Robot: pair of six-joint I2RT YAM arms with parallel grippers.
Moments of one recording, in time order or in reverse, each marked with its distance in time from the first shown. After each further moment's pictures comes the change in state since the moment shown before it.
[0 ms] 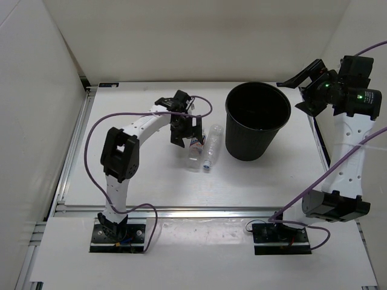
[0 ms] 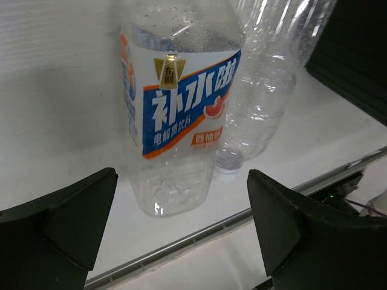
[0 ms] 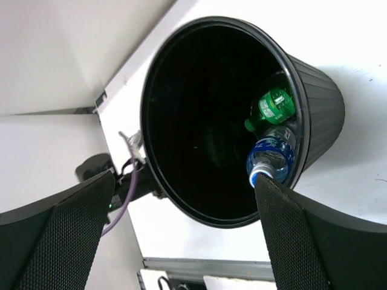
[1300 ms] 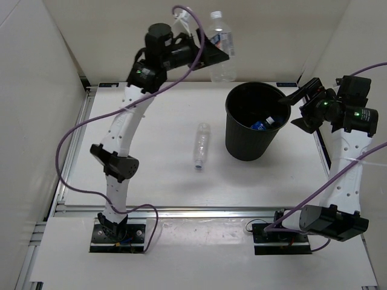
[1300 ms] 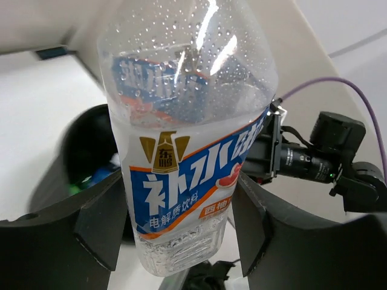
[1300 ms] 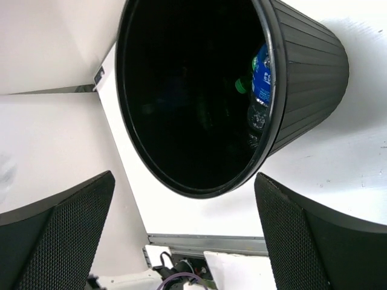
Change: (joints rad) left arm 0.018 -0.016 0.828 0.283 0.223 -0.202; right arm -0.062 -0.147 -0.292 0.047 -0.121 -0.019
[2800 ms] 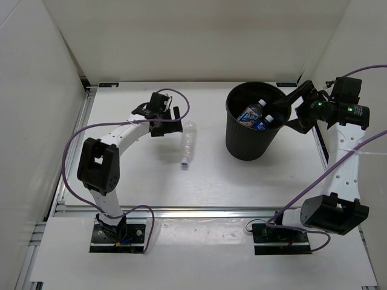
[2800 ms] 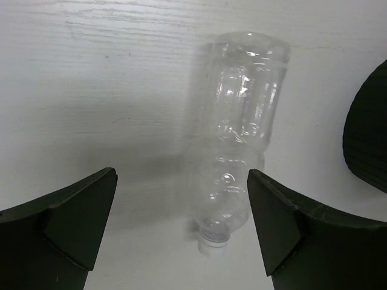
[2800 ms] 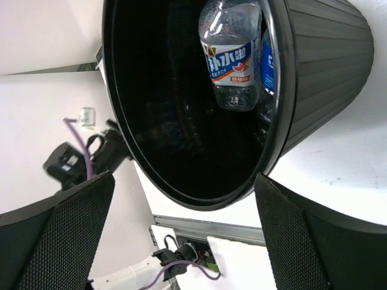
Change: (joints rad) left arm 0.095 -0.251 -1.202 0.092 -0.508 0.215; right arm -0.003 0.039 -0.084 0.059 -0.092 -0.016
